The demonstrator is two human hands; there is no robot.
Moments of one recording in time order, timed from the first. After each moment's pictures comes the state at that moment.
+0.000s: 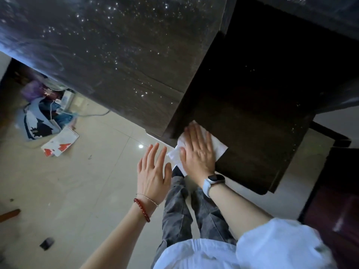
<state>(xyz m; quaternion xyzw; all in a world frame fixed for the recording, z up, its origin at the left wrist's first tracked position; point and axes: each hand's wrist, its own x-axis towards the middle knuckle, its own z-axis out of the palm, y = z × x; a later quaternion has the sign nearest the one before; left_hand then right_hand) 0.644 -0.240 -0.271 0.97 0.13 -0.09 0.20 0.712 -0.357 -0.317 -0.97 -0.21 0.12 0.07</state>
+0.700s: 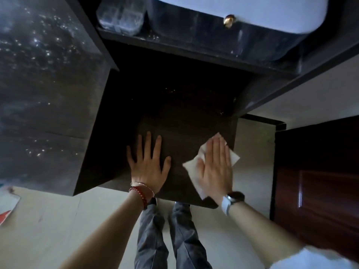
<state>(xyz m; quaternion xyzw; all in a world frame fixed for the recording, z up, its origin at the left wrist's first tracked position) 0.766 -0.338 -0.321 0.99 -0.02 -0.12 0.09 0.741 -0.518 -0.316 -0.99 0.03 0.08 0.07</state>
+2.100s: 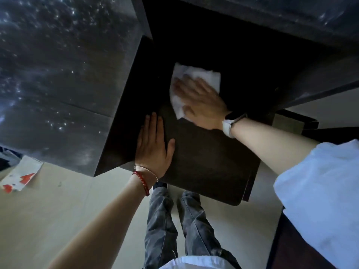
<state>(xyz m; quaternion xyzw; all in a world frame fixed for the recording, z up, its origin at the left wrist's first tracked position) 0.771 -0.306 -0.320 0.99 0.01 -0.06 0.12 0.900 -0.463 -0.322 -0.93 -0.36 0.09 0.06</state>
